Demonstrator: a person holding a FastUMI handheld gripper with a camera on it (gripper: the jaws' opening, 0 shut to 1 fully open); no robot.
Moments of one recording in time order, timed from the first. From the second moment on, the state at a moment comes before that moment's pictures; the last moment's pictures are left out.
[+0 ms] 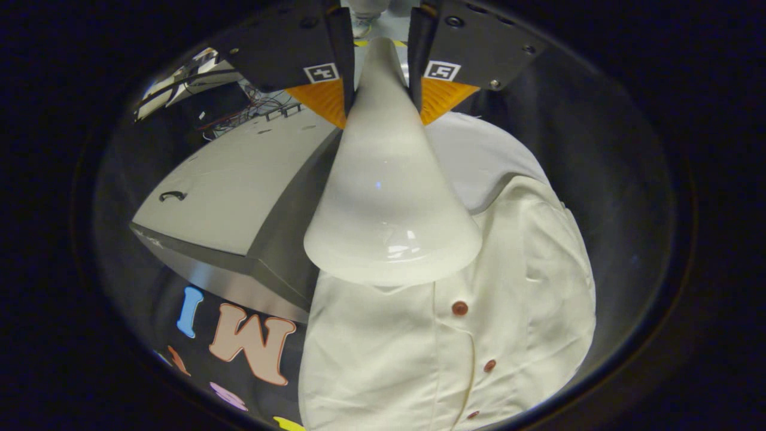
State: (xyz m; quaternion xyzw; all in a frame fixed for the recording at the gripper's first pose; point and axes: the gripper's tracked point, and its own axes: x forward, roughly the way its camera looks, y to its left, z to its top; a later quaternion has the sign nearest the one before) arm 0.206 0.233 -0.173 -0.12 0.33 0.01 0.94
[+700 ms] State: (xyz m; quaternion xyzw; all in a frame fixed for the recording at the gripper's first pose) arm 0.117 0.252 -0.055 -0.07 0.22 0.03 0.97
